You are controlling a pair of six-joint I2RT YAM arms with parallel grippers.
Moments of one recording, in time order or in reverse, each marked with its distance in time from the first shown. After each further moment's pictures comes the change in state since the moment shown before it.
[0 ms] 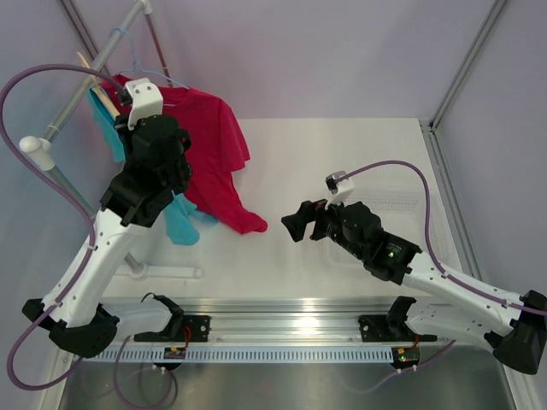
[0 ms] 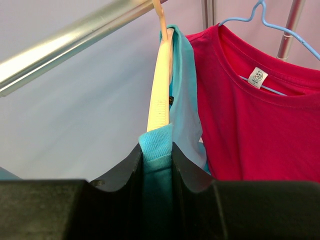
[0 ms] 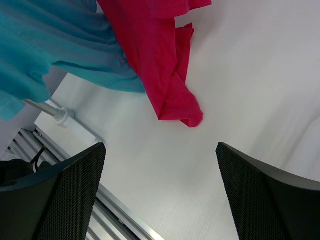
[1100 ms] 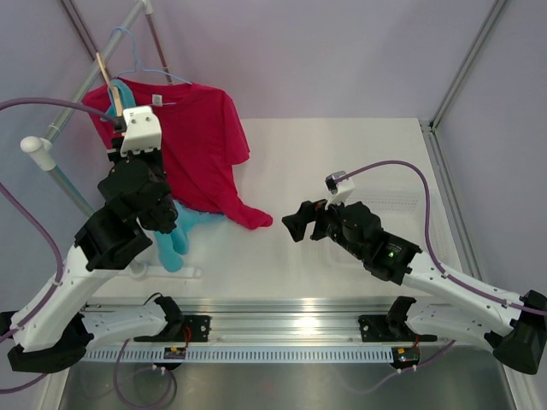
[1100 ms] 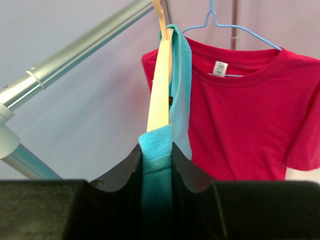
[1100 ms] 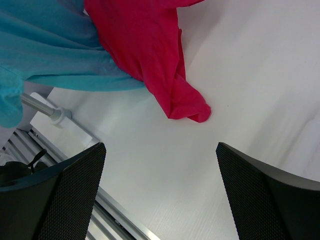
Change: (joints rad) left arm -0.292 -0.210 -0.108 0.118 -0.039 0.232; right arm 0.000 0.000 0.000 -0.003 0.009 -0.014
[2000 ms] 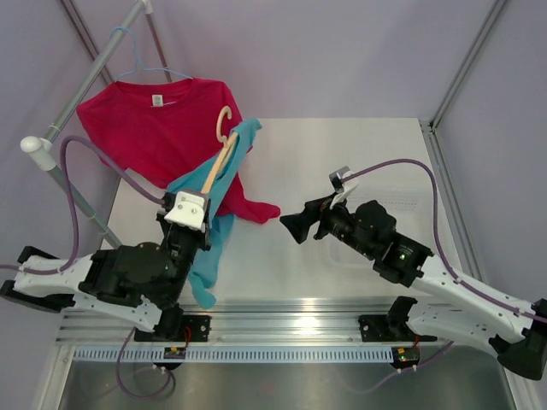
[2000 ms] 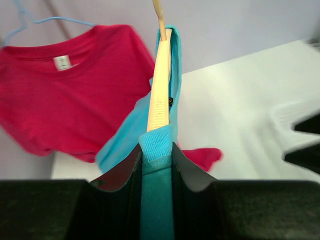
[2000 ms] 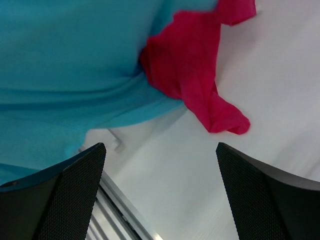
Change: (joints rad) left arm -0.767 -0.136 -0.248 -0.008 -0.116 -0.145; right arm 0.000 -0.041 0.003 0.052 -0.113 -0.077
